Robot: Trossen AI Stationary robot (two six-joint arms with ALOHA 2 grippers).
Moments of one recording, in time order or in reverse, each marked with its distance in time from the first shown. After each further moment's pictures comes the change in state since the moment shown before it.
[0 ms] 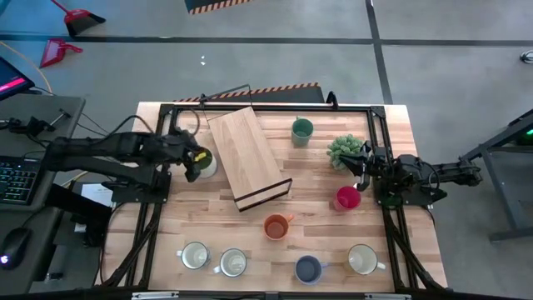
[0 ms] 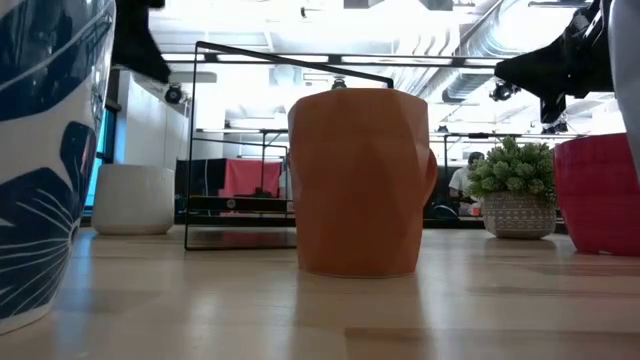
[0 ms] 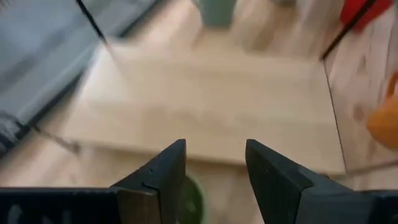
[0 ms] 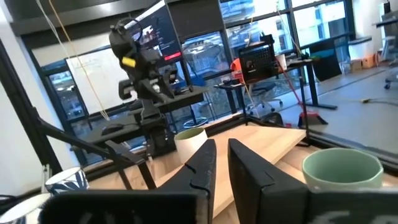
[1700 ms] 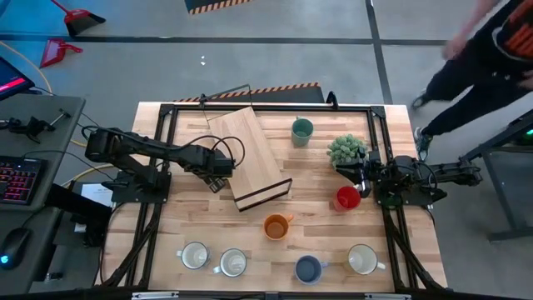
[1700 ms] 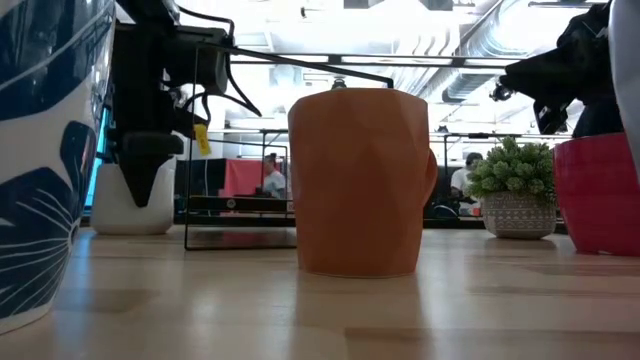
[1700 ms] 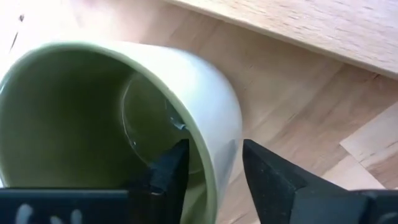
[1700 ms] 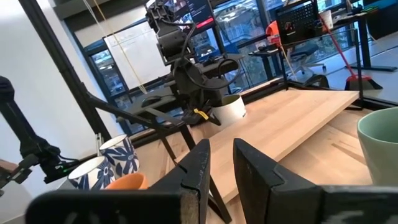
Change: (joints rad) left arm 0.037 0.709 0.000 -0.079 0.073 -0.293; right arm 0.001 0.000 0.001 -0.095 -0.182 0.114
